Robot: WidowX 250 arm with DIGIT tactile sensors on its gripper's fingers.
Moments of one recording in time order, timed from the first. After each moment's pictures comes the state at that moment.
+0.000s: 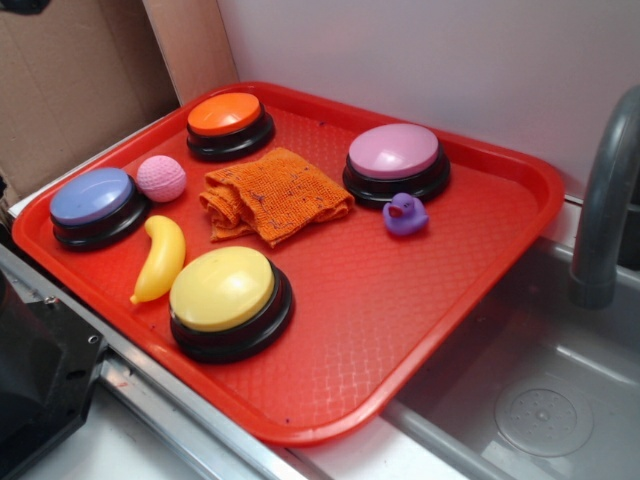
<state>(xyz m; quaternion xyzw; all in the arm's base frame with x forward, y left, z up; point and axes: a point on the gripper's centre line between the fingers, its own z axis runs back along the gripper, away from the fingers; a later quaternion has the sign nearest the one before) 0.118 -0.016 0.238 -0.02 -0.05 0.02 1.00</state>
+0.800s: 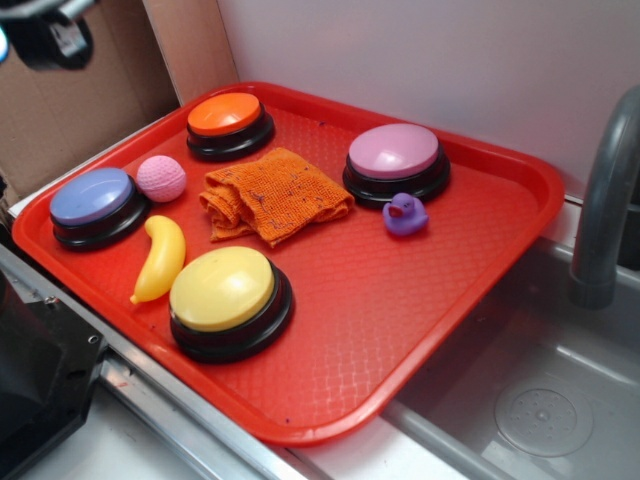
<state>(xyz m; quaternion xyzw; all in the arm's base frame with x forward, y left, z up) 0.129 0.001 0.182 -0.04 -0.03 0.20 0.98</state>
